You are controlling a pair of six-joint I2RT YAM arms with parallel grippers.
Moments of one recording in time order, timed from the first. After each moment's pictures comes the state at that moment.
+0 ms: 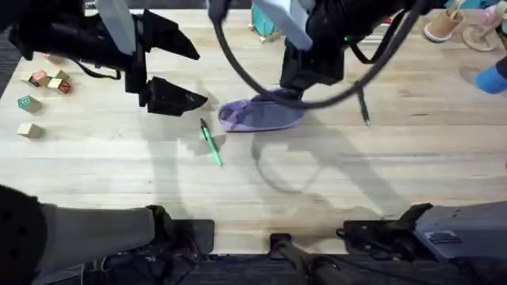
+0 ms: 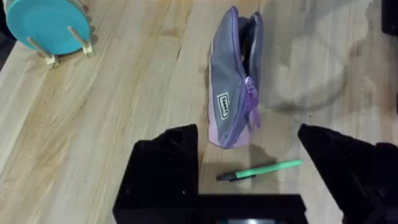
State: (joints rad) left arm 0.25 1.52 1.33 -1.38 0.92 1.56; right arm 0.66 1.59 1.67 -1.24 -0.12 -0.80
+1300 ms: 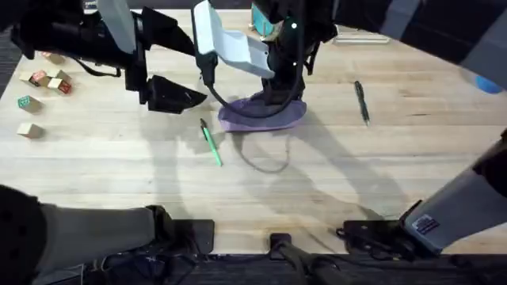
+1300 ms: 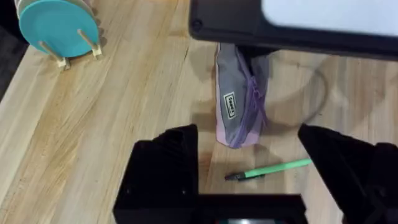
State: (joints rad) left arm 0.25 1.52 1.33 -1.34 0.91 1.57; right arm 0.67 1.89 1.67 -1.15 -0.13 -1.05
